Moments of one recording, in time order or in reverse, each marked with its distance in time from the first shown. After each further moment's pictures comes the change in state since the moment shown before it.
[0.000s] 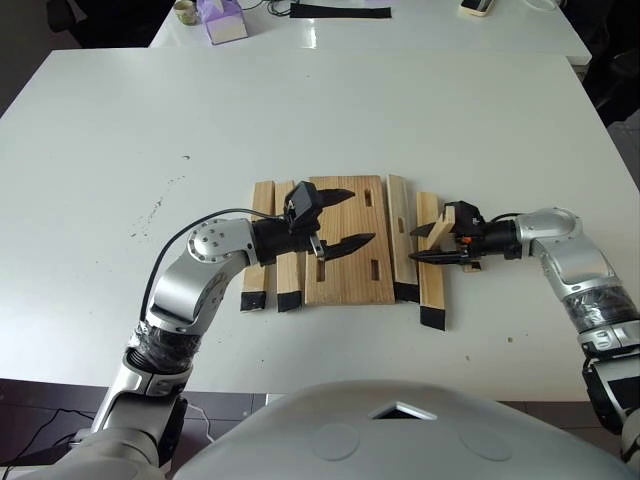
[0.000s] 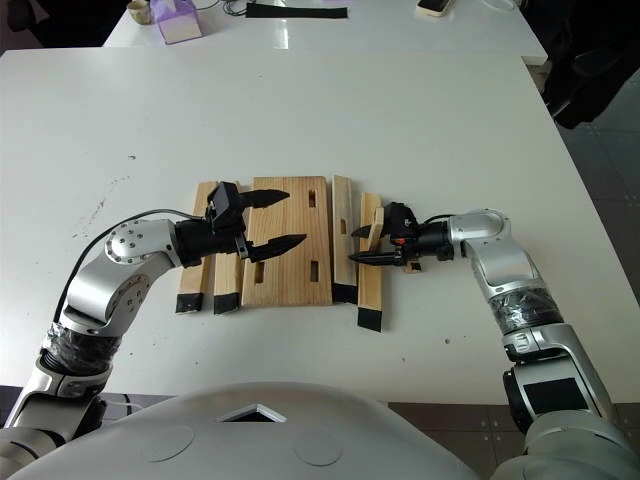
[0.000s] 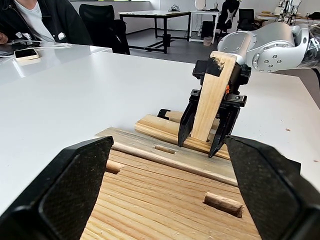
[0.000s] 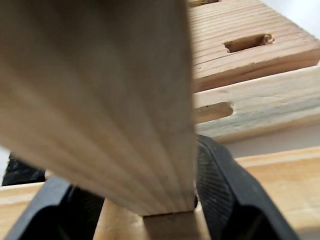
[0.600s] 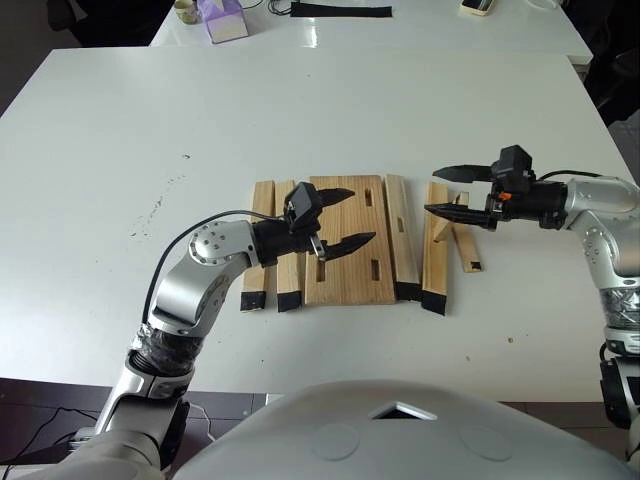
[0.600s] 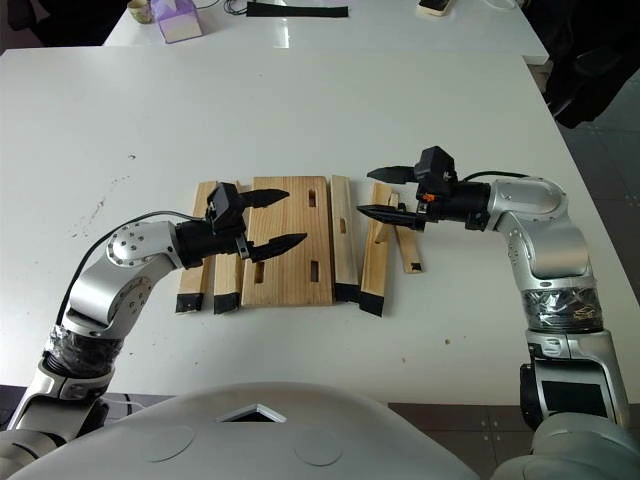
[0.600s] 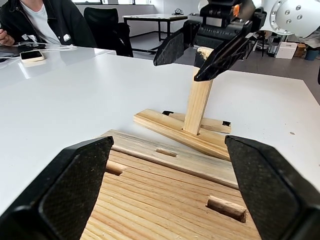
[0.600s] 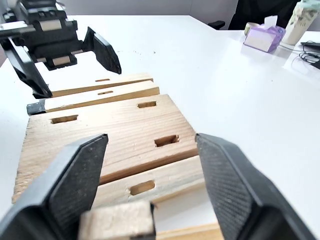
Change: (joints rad) left arm 0.025 -0.016 0.003 -0.009 0.007 -0.023 0.031; right arm -0.004 -0.049 -0.263 -0.368 0.180 0.221 -0.090
